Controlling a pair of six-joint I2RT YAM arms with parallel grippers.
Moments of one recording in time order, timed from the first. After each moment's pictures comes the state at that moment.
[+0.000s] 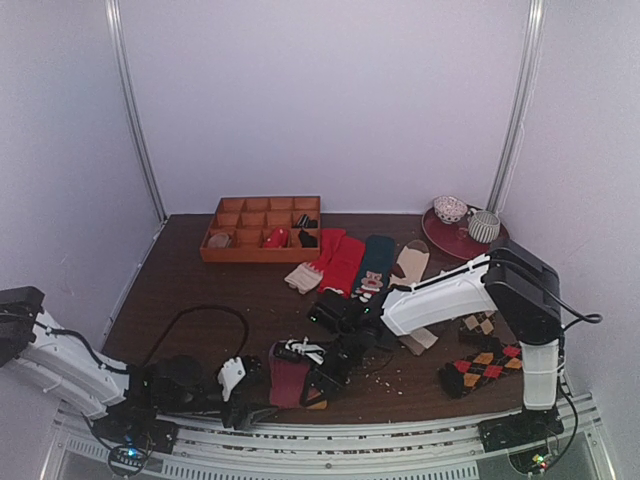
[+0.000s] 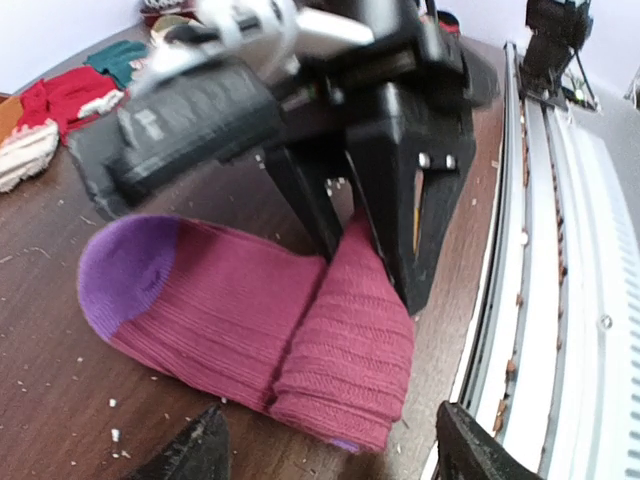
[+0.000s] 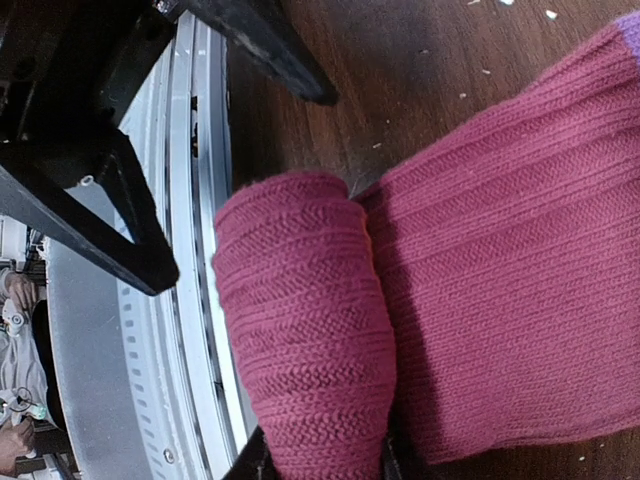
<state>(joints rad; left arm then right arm) -1.30 1.23 0.08 0.70 -0.11 -0.12 1.09 2.05 1.26 -0.37 -0.67 0.03</state>
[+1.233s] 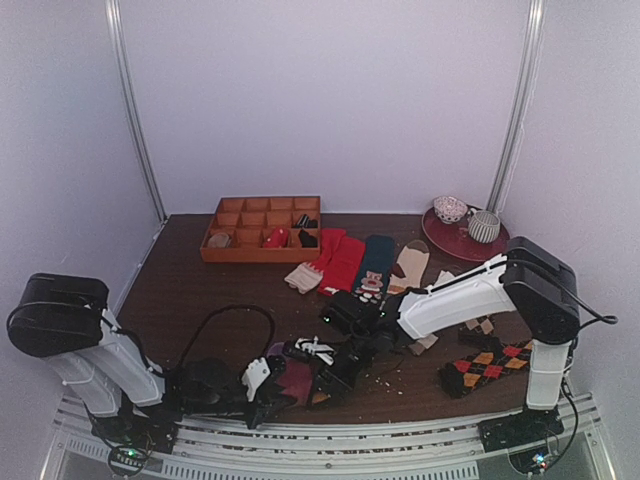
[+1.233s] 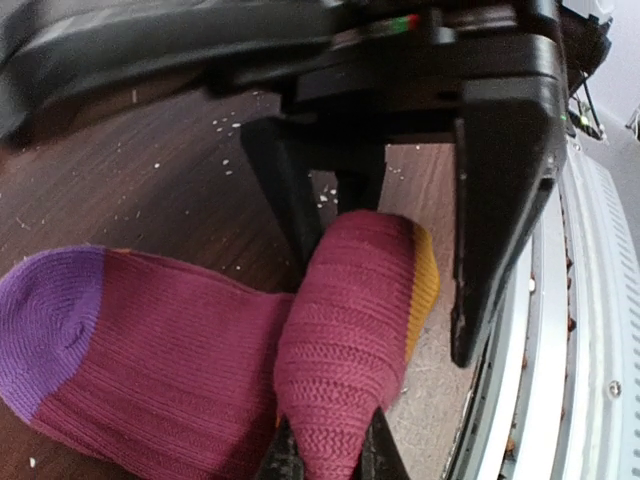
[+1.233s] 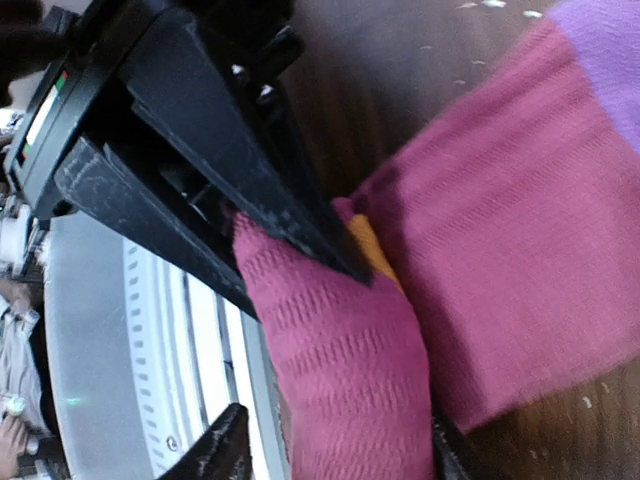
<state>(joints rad) -1.30 1.63 0.18 0.99 -0.06 -0.20 1.07 1.97 1.15 -0.26 -0.67 0.06</state>
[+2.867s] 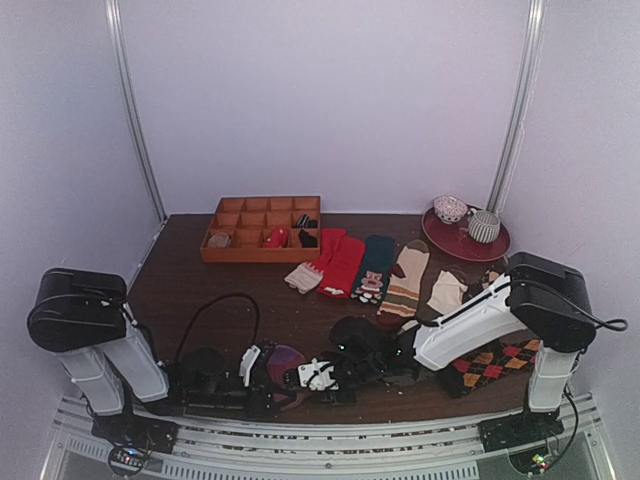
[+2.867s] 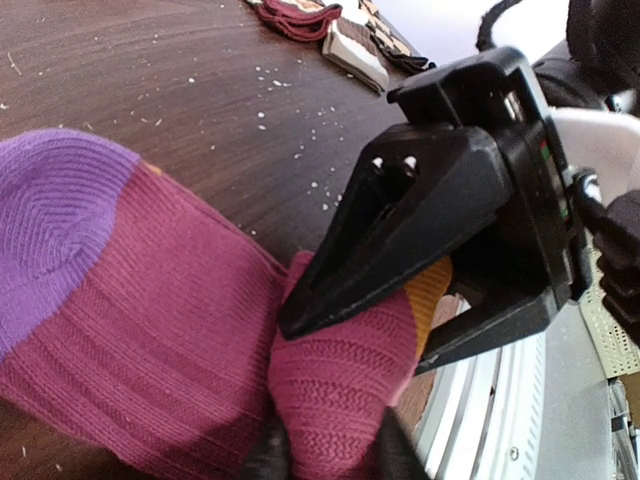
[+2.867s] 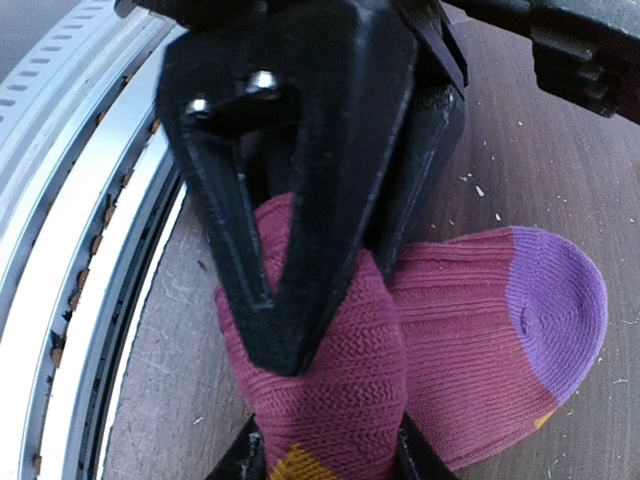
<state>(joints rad) -1.19 1.74 0.15 1.15 0.16 -0.69 1.19 1.90 0.88 0.29 -0.27 -0.53</state>
